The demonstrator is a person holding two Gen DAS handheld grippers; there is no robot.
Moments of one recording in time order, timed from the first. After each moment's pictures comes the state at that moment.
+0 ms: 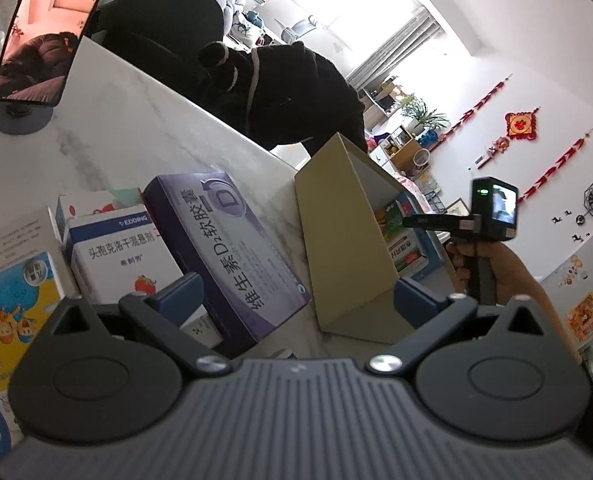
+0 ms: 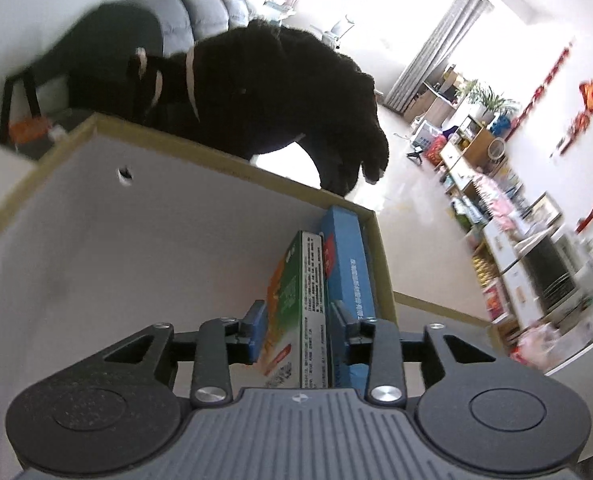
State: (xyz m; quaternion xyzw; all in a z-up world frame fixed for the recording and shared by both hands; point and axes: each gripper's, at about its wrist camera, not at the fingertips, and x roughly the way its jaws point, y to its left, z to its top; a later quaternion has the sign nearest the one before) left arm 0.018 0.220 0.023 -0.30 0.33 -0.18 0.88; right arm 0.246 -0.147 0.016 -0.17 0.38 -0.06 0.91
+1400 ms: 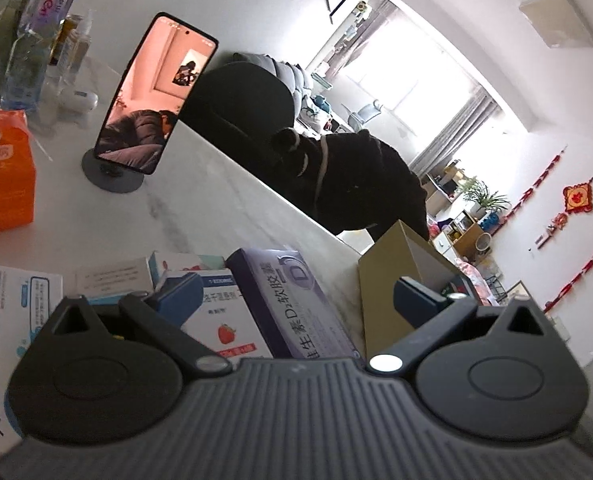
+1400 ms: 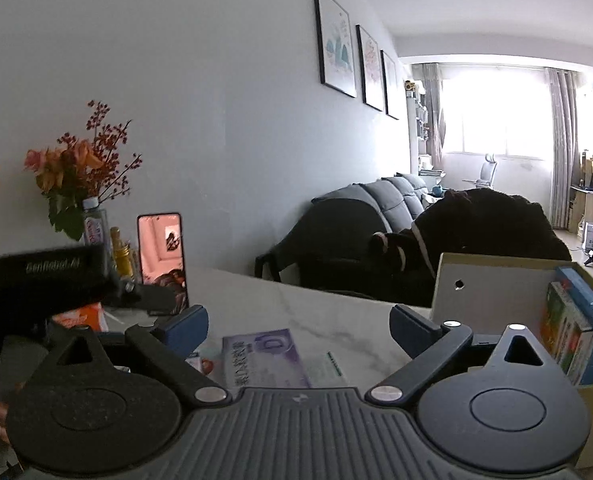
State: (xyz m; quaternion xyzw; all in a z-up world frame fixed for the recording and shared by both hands) left arm -0.017 0.235 0.041 -0.31 0.24 -0.03 0.92; right arm -0.020 -0.024 0.057 0.00 0.14 0.24 0.96
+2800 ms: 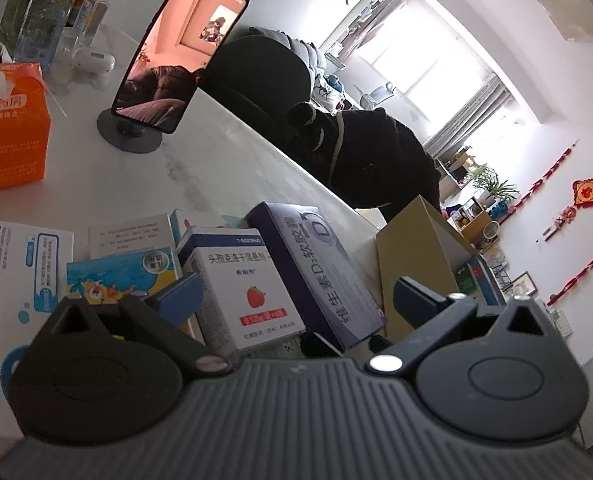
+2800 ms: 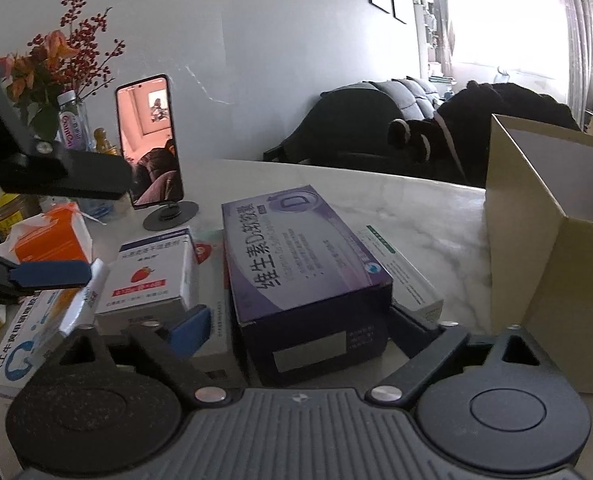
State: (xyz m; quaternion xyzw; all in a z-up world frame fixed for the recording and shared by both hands) left arm -0.021 0.240 0.015 -0.32 0.27 -0.03 0.91; right arm 0.025 0.031 -0.034 0.00 0.28 0.24 0.93
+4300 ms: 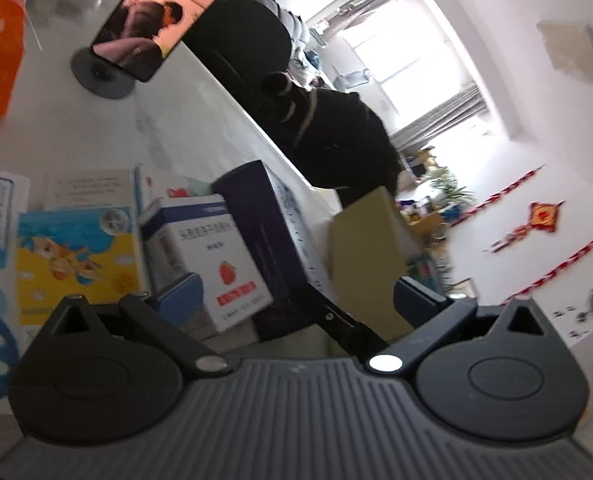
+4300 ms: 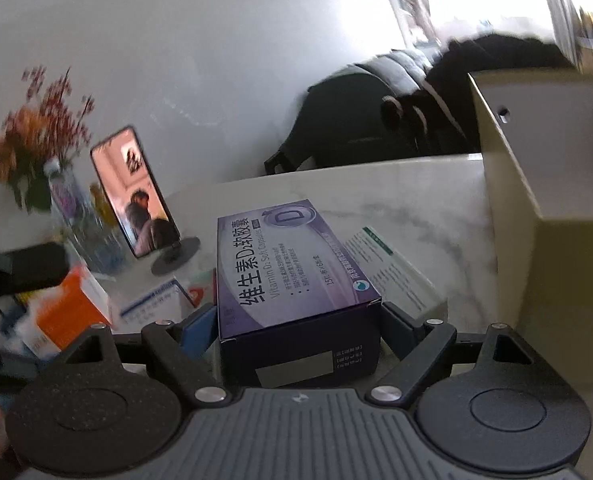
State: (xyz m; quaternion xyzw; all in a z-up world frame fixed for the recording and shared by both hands) left arm -0.003 0.246 0.001 -0.42 0.28 -0.10 0.86; right arm 0.060 -0.003 -0.026 0.13 0.32 0.26 0.90
